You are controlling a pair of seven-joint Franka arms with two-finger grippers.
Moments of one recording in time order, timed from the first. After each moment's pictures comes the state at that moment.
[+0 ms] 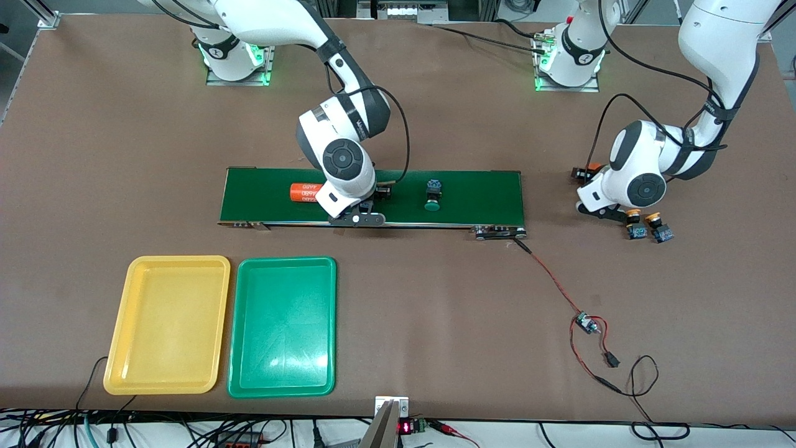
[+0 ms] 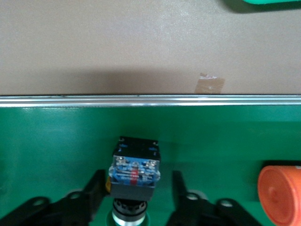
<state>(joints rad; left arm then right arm) 0.32 0.40 -0.33 -2.29 0.27 2.17 -0.02 0.83 0.65 -0.17 -1.58 0.25 2.07 0.57</state>
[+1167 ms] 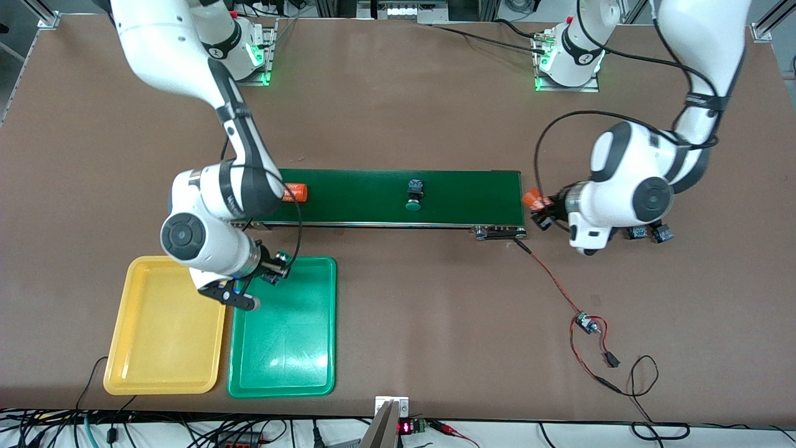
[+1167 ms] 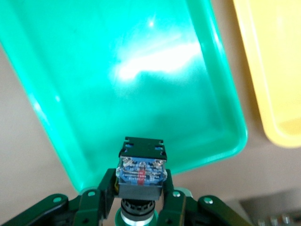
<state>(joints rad) 0.05 0.40 -0.34 -1.87 -0.15 1.99 -1.09 0.45 0.78 -0.22 -1.30 0.25 2.03 0.51</state>
